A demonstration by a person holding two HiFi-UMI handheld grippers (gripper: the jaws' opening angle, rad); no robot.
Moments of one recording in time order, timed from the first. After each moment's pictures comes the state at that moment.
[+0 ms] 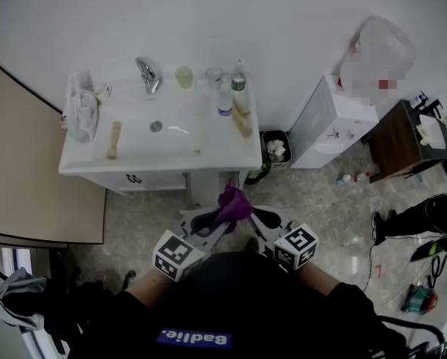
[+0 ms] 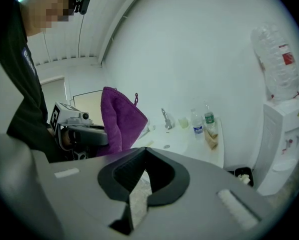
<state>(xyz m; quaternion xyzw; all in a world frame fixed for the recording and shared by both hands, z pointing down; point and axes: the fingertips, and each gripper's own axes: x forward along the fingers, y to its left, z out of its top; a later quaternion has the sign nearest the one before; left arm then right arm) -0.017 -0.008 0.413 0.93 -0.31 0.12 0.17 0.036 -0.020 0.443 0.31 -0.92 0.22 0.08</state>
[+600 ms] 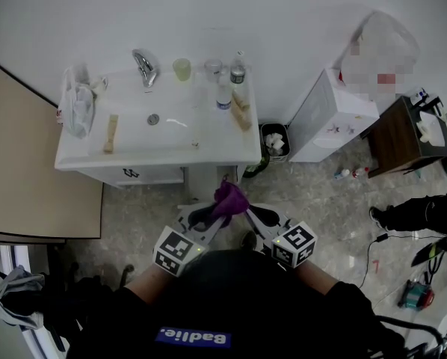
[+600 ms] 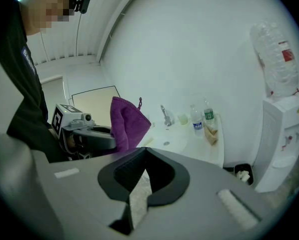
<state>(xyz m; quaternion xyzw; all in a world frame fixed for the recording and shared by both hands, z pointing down) -0.027 -0.017 0.438 0.92 -0.33 0.16 0.17 0.032 -0.020 0.455 0.31 -0.92 0.23 0.09</state>
